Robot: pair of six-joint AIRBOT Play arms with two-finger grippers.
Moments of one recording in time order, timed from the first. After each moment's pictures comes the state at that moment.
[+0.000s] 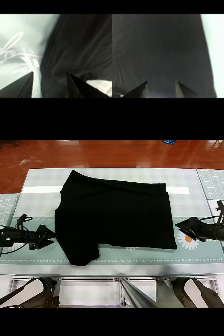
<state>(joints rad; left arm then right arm) 0.52 -1.18 0.55 0.90 -1.20 -1.29 -0.58 -0.86 0.58 -0.81 1.23 1.27</state>
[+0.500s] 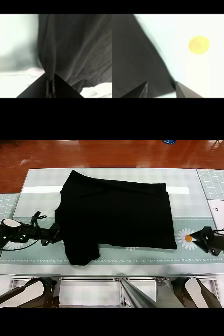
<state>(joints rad) 0.32 -1.25 0.53 0.86 -1.07 -1.34 -0.84 -0.85 0.53 -1.00 1.28 1.37</state>
